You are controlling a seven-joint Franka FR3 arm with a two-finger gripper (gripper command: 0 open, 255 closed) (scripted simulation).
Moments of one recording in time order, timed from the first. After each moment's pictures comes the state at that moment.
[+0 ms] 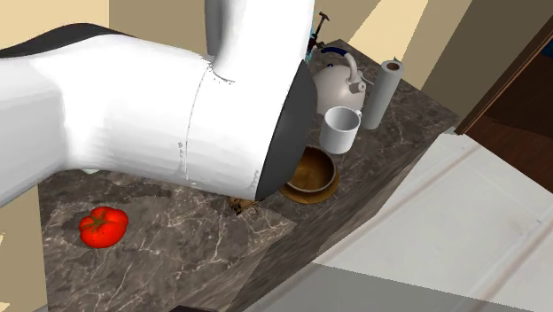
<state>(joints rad) 0.15 -0.34 -0.08 -2.47 0.15 2.24 -0.39</state>
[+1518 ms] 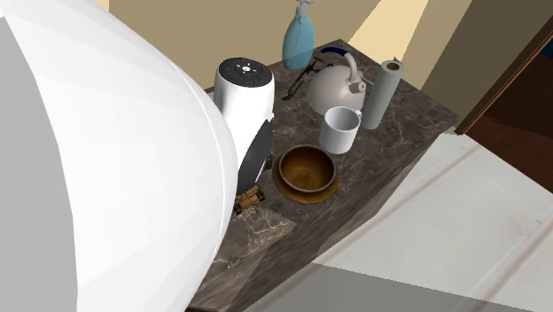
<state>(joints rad) 0.23 0.08 -0.06 -2.38 0.30 2.55 -0.64</state>
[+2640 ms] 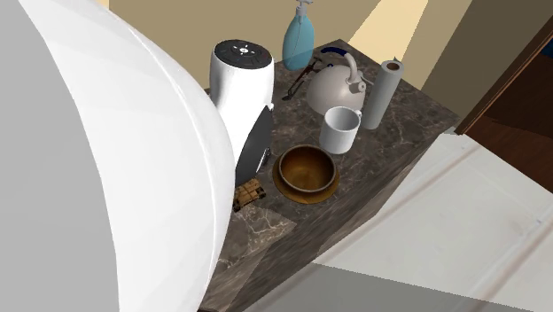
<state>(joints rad) 0.23 0.03 -0.07 -2.37 0.27 2.49 -0.61</state>
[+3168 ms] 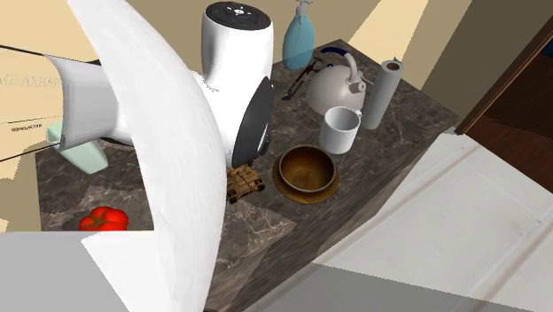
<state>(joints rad) 0.23 -0.04 -0.07 -2.33 0.23 2.38 -0.57</state>
